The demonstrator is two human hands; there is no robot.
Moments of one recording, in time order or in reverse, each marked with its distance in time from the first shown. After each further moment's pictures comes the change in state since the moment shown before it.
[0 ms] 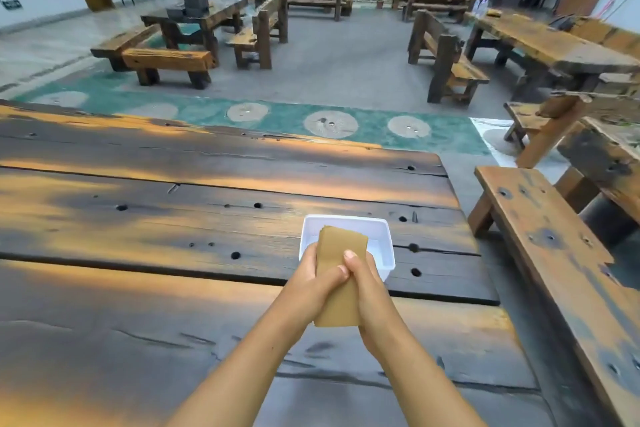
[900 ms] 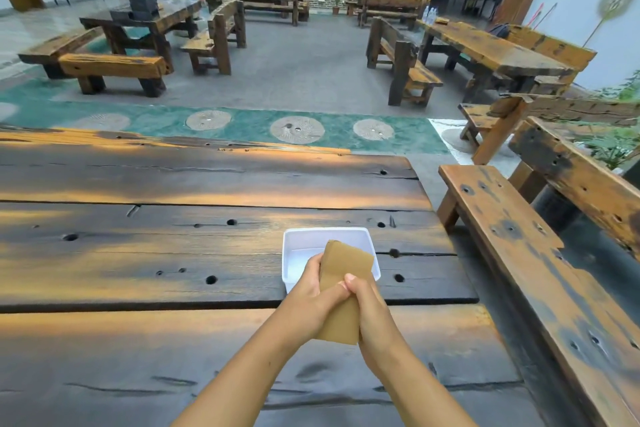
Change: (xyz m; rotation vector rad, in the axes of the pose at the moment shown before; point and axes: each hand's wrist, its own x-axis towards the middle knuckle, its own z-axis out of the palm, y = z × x) left_hand 0.026 0.013 -0.010 0.136 -0.210 -0.007; right_hand 0.015 0.004 -0.004 -0.019 0.095 -0.003
